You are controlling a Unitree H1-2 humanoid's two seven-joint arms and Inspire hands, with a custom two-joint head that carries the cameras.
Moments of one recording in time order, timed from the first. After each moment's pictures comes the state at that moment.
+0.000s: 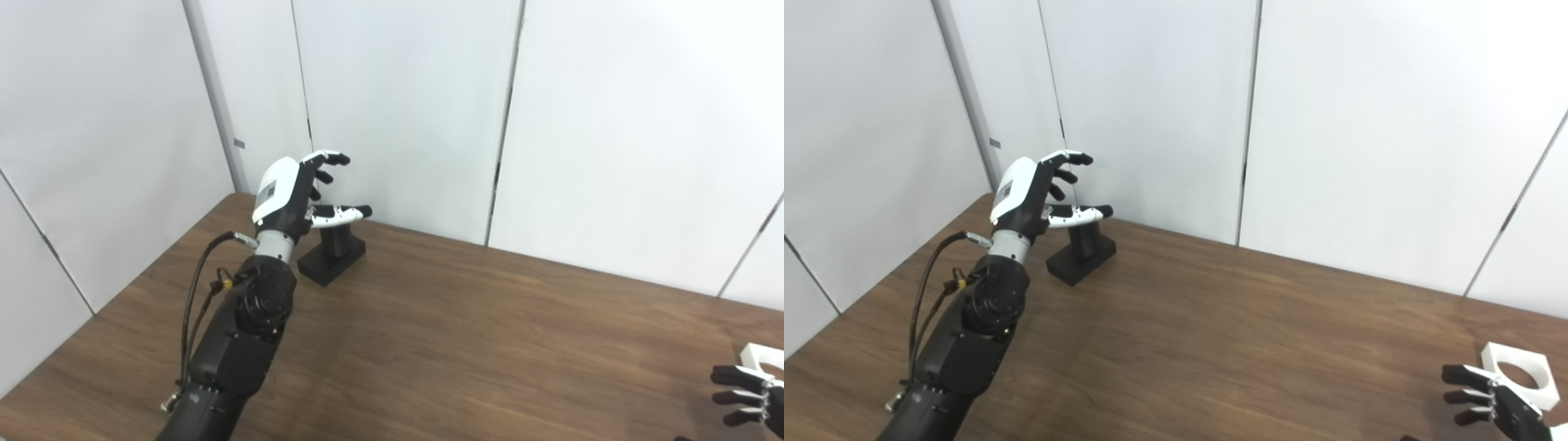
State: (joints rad) left arm -0.43 0.42 0.07 0.09 0.57 0.15 0.12; right arm 0.01 -0.22 -0.07 -0.08 -0.25 -0.21 -0.07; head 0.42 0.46
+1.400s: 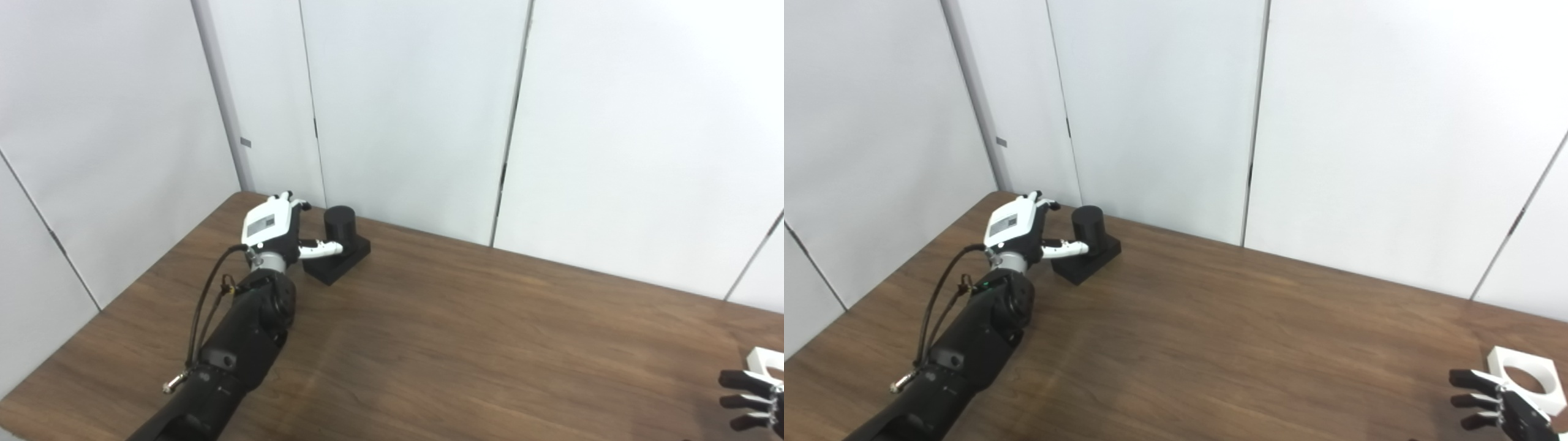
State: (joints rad) left arm -0.48 0.46 -0.09 0.38 0.72 0.43 0.14; right arm 0.01 -0.22 -0.08 -0.09 -0.25 -0.21 -0.07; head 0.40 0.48
